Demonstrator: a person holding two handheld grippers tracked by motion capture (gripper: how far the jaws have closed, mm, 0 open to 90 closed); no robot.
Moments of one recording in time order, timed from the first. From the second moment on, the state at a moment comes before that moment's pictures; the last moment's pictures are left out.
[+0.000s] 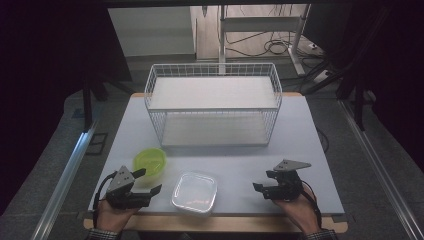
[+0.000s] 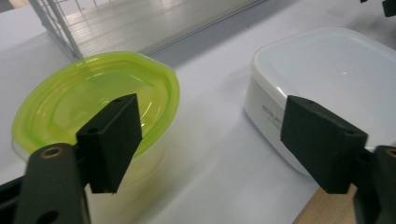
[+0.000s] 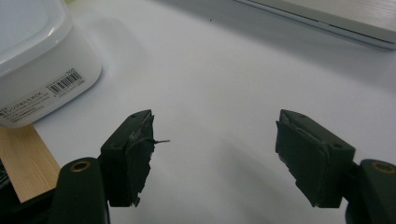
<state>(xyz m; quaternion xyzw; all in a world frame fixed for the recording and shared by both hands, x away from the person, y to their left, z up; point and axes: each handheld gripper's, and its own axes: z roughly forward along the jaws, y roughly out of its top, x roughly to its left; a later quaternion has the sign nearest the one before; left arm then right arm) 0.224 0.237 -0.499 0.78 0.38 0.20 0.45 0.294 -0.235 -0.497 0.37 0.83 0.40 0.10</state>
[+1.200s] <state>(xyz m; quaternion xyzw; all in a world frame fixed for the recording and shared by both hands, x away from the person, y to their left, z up) 0.226 0.194 -0.509 0.85 0.34 0.10 0.40 0.262 -0.181 -0.492 0.29 0.88 0.38 0.04</state>
